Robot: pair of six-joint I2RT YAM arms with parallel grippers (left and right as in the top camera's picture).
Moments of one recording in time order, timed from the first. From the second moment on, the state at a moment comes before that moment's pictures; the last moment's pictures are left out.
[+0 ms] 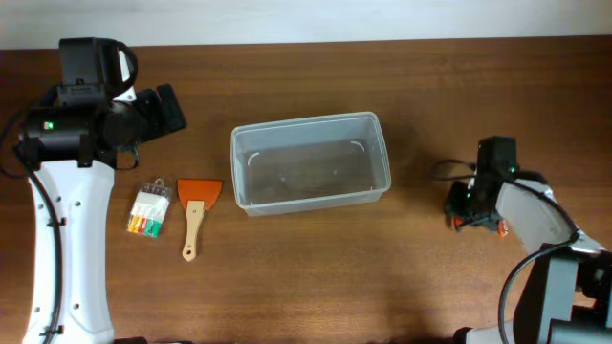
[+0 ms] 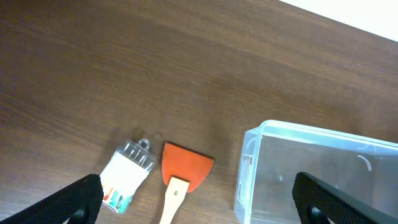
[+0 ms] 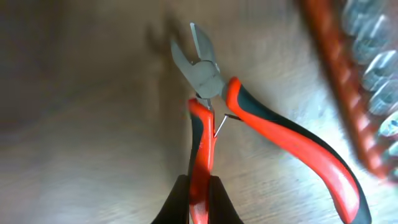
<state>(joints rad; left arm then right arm) 0.04 1.55 1.76 -1.17 -0.04 -0.27 -0.19 1.64 0.94 -0.69 -0.01 0.27</state>
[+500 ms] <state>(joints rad) 0.04 1.55 1.76 -1.17 -0.04 -0.27 -0.06 1.64 1.42 -0.92 -0.01 0.18</state>
